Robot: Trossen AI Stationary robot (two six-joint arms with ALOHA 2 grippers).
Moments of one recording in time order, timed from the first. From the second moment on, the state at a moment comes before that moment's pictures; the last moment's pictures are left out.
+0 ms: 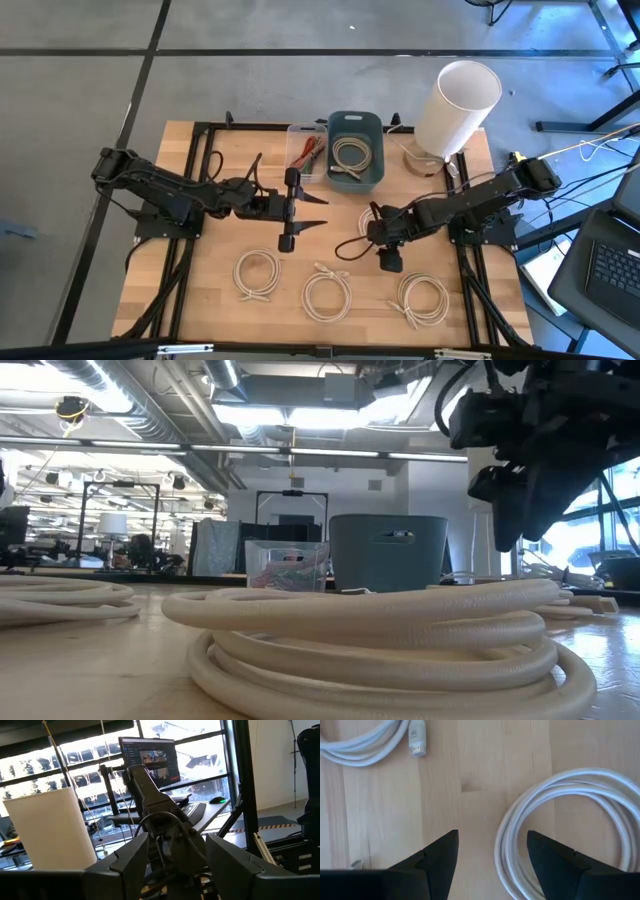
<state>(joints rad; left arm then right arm) -0.19 1.34 0.87 0.62 -0.14 0.24 0.30 1.47 0.88 -0.62 0.01 0.38</state>
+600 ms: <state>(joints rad) -0.19 1.34 0.87 0.62 -0.14 0.23 0.30 1.60 0.88 -0.62 0.11 0.34</state>
